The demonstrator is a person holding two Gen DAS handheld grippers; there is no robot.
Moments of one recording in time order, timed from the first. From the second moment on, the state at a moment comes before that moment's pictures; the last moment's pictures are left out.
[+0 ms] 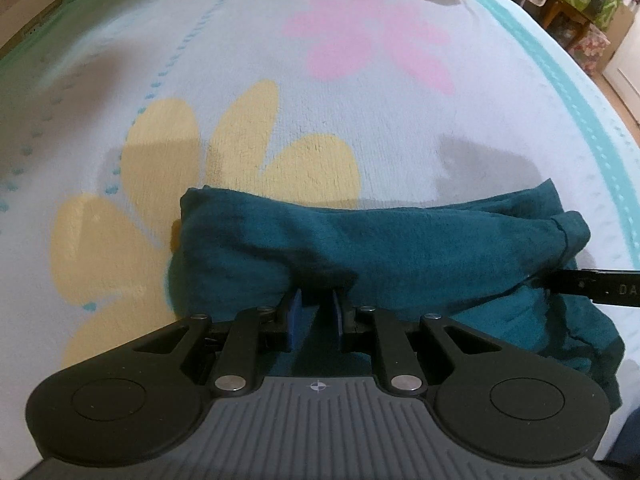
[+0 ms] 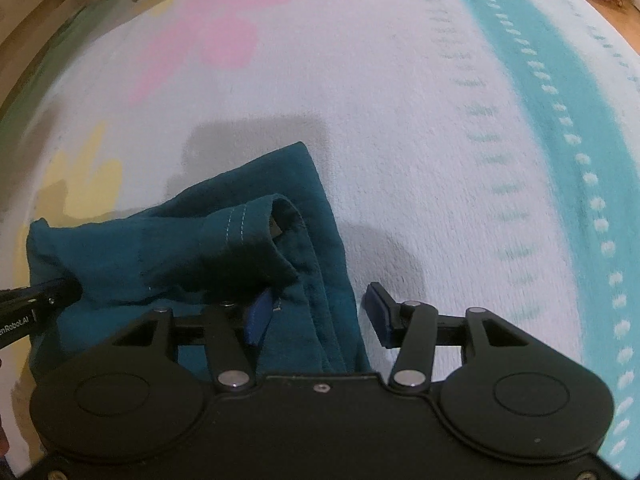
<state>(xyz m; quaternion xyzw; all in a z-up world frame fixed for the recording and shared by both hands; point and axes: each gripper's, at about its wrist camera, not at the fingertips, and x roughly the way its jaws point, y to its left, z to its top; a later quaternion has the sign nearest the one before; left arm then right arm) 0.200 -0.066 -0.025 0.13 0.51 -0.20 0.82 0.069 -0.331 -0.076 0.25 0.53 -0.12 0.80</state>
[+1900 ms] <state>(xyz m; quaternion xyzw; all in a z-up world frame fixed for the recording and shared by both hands) 0.095 -0.027 -0.028 0.13 0.52 -0.16 0.83 0.005 -0.302 -0.054 0.26 0.55 -0.10 0.79</state>
